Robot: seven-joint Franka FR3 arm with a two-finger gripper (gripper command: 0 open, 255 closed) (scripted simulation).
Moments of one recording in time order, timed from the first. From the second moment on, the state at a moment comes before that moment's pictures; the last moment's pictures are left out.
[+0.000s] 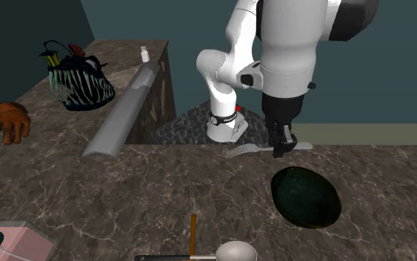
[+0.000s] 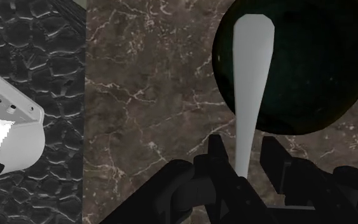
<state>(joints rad) 0.10 -0.67 0.71 -2.44 0.59 1.84 1.26</state>
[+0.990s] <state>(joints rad) 0.00 -0.43 1.02 -2.30 0.57 2.03 1.47</state>
